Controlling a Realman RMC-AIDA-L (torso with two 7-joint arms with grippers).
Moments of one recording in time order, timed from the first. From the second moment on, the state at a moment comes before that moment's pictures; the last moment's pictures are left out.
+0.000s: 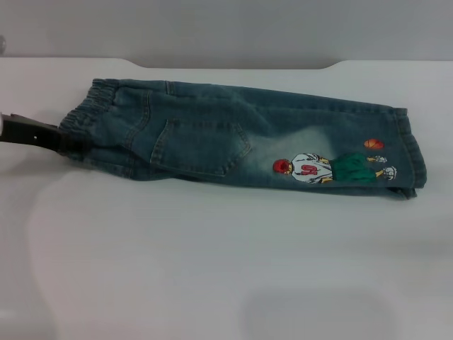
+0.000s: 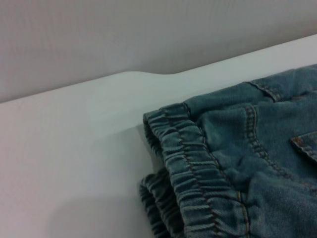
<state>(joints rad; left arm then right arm) -0.62 -2.01 0.89 0.89 2.53 1.11 -2.20 0.20 2.07 -0.54 -0.81 -1.50 -1.30 1.32</state>
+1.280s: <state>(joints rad) -0.67 -2.05 0.91 0.85 2.64 1.07 -2.20 0.19 2.07 -0.53 -0.81 -1.50 -1.30 1.30</state>
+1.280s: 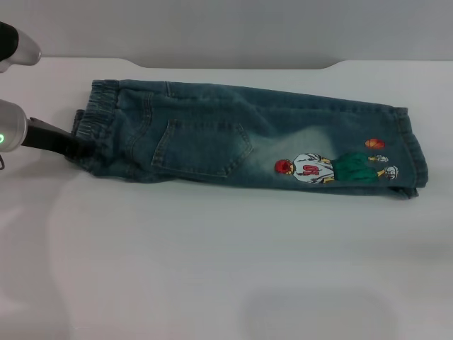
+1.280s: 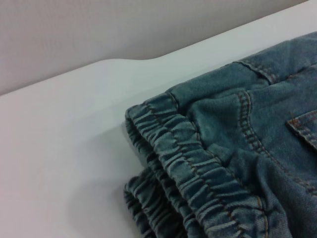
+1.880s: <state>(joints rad) -0.68 -2.05 0.95 0.88 2.64 1.08 -2.21 0.20 2.07 -0.53 -0.81 -1.50 -1.31 1.30</state>
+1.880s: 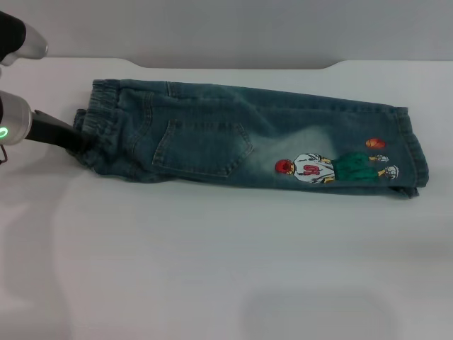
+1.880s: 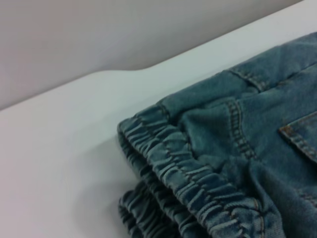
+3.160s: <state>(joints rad) -0.68 -2.06 1.28 1.46 2.61 1.31 -2.47 0.29 2.07 -0.54 -0.69 -1.57 -1.30 1.28</state>
